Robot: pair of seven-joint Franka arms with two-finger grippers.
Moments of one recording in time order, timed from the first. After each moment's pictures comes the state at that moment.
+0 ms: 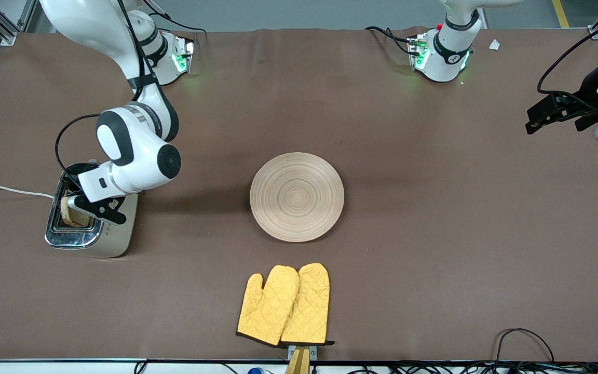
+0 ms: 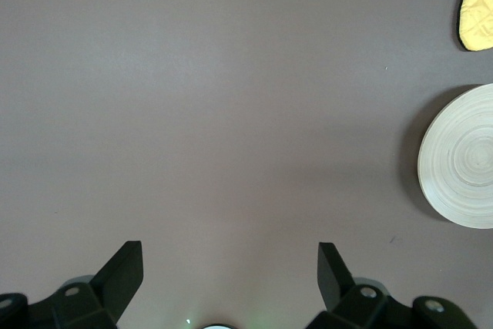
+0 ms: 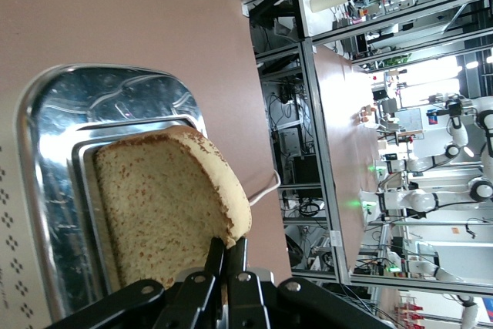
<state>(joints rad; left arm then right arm) -0.03 0.04 -0.09 -1.43 0.01 1.44 -0.15 0.47 0.36 -0.19 -1.88 -0.98 1.72 0.88</state>
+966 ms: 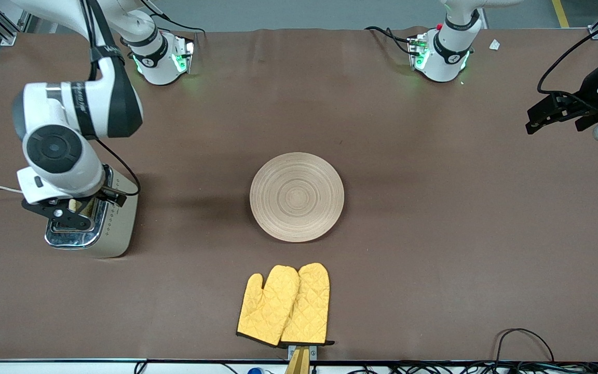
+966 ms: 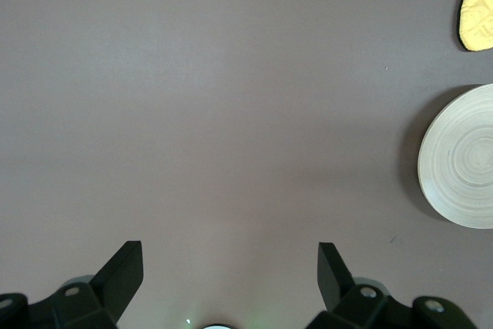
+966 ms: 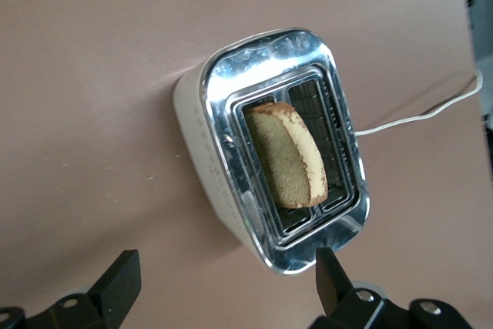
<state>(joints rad) -0.03 0.04 -0.09 -1.43 0.01 1.44 -0.15 0.37 0.28 -0.19 -1.58 -0.26 1.68 0.59</state>
